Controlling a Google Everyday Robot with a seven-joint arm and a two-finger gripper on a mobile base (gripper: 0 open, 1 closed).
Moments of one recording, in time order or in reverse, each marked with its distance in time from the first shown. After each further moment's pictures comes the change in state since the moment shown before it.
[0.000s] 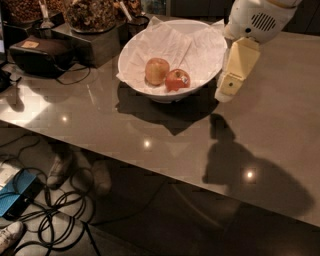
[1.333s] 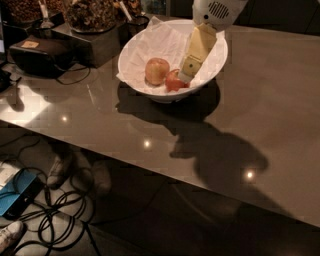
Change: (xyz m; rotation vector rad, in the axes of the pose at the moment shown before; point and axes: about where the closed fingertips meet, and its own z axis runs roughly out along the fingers) arm -0.069 -0.039 0.027 -0.006 -0.091 0.004
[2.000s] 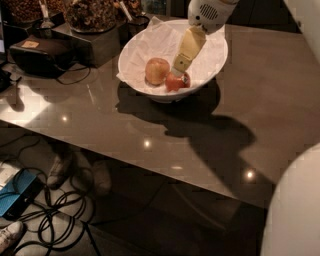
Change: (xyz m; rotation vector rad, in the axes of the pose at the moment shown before) arm -0.003 -0.031 0.031 -0.050 0.007 0.113
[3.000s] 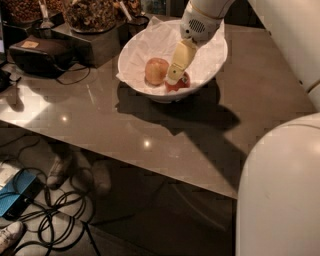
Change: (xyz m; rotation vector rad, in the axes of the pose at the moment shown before) arm 0.004 -0.013 0.044 -0.060 0.065 0.074
